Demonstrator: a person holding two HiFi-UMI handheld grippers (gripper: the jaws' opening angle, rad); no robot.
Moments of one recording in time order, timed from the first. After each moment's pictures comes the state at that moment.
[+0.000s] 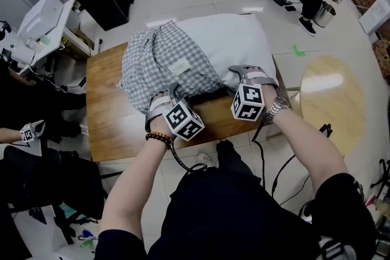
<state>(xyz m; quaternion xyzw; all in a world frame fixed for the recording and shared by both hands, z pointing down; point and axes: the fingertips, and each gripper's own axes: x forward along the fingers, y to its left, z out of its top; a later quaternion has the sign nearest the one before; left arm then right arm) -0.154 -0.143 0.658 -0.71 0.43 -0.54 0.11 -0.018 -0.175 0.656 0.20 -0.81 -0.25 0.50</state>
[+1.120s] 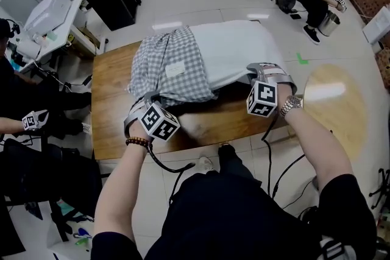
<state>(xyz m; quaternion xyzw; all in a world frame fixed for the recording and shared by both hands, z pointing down) -0.257 -0.114 0.643 -0.69 0.48 -0.55 0.05 0.026 -0.205 0.622 0.27 -0.74 -0.33 0.52</state>
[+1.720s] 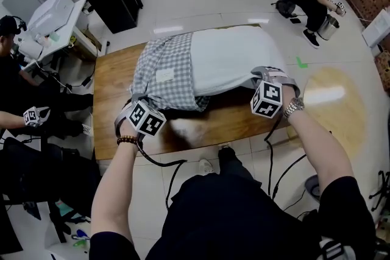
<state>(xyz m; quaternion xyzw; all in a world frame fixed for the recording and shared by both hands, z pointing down) -0.308 -0.092 0.648 -0.67 0.50 -0.55 0.00 0.041 -0.176 0.626 0.27 -0.76 -0.28 0.52</state>
